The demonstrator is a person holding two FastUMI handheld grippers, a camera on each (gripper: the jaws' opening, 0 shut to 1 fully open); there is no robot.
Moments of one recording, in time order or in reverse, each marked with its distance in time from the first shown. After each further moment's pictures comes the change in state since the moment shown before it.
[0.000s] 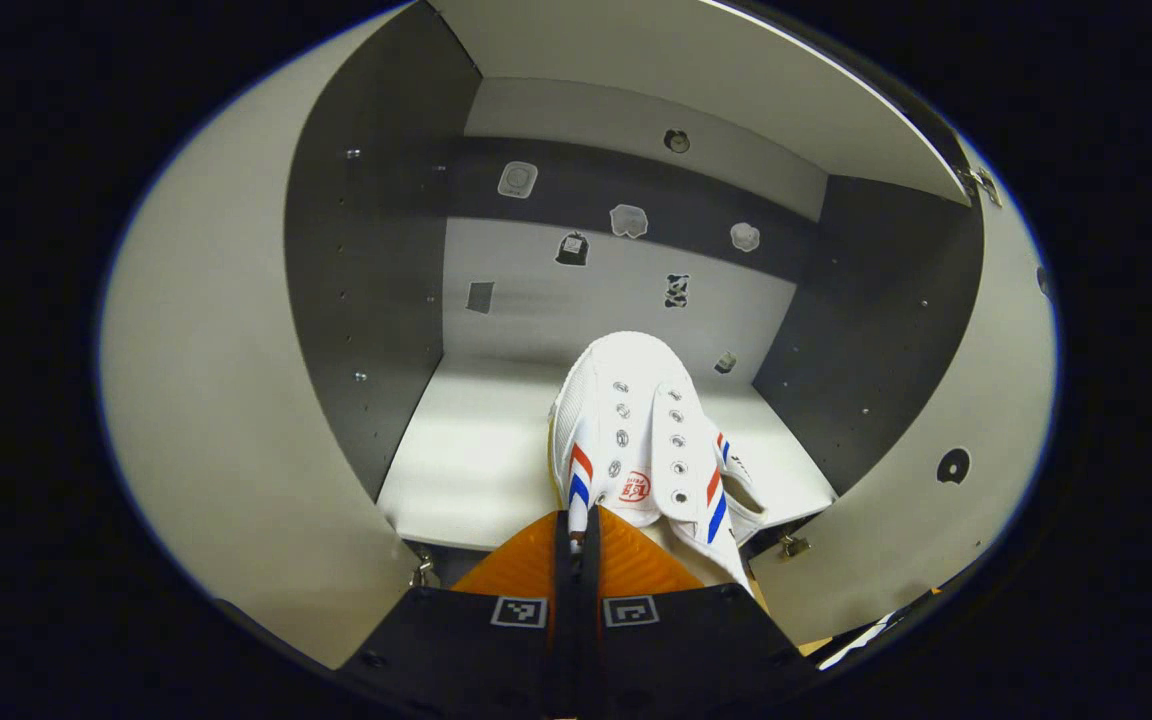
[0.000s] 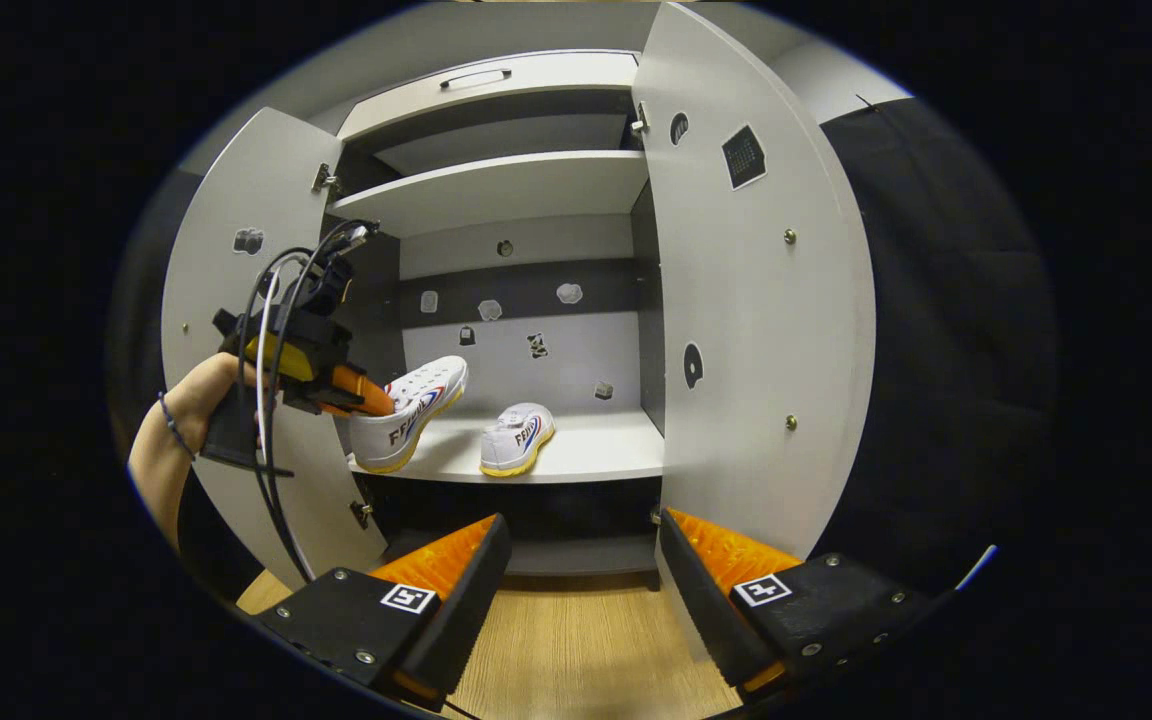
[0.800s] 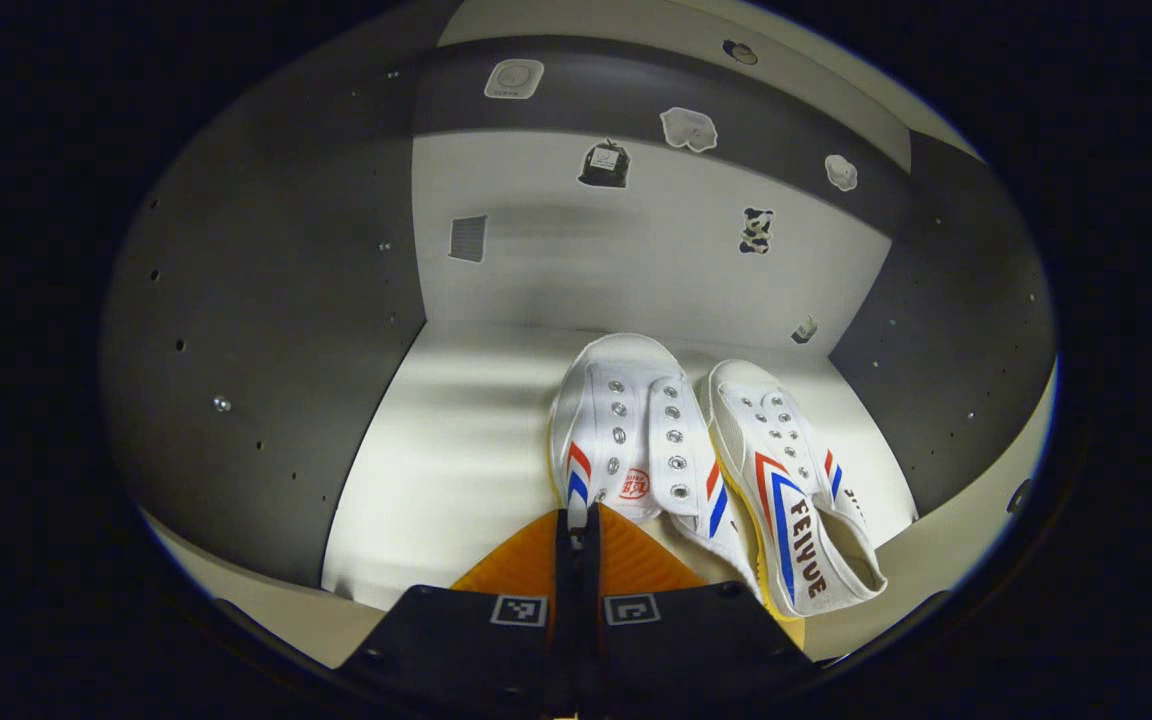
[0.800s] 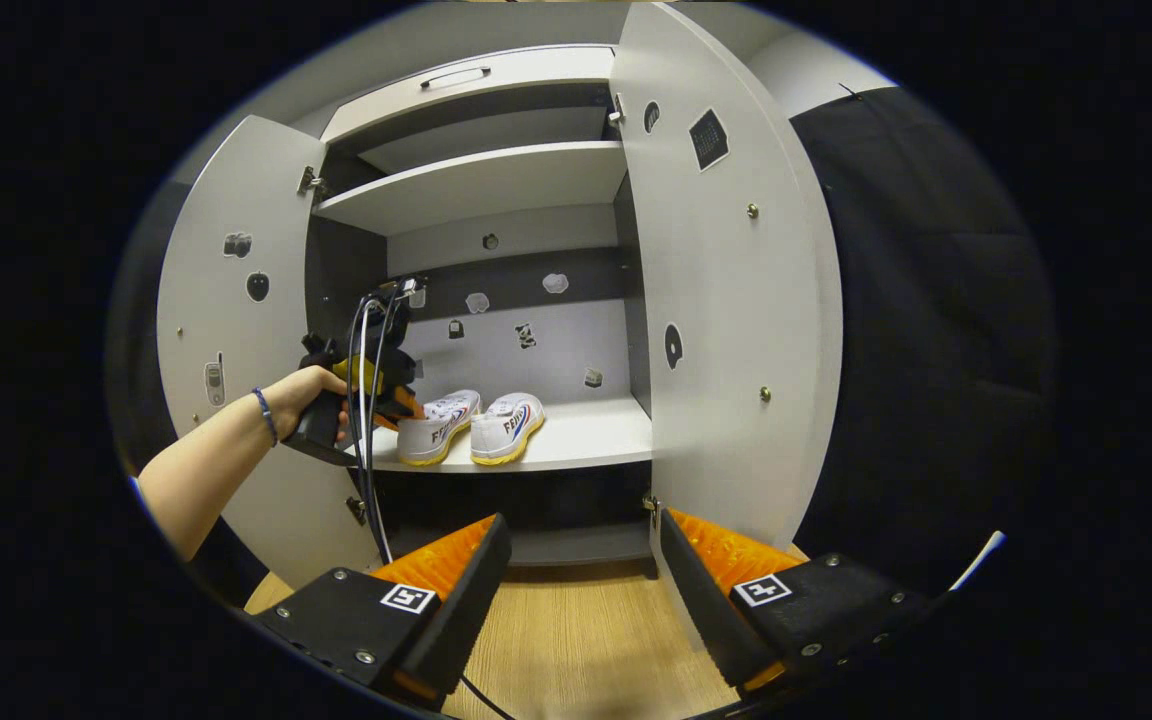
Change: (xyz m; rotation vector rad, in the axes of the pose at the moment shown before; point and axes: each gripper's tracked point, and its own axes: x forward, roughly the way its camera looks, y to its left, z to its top) left arm 0.102 0.019 -0.025 -0.009 0.167 0.064; right arm -0.007 -0.009 -0.011 0.034 0.027 -0.012
